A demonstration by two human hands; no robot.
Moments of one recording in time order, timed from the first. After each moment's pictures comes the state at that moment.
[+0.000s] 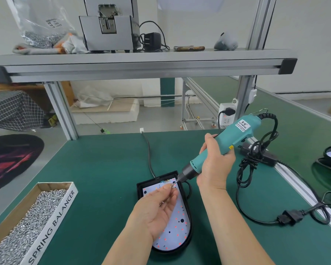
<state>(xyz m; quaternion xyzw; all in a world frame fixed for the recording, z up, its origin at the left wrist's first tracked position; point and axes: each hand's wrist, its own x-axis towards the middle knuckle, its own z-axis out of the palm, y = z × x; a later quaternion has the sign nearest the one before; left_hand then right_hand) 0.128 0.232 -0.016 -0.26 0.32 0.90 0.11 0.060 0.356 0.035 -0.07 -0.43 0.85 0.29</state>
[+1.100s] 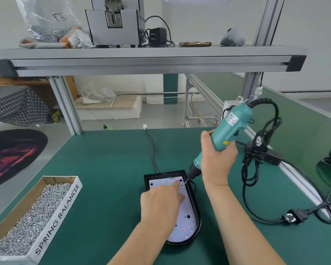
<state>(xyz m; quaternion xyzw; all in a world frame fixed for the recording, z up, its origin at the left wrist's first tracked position) 0.127 0.240 -0.019 0.00 0.99 0.10 -0.04 0.050 0.356 0.024 0.00 -0.57 0.72 0.39</state>
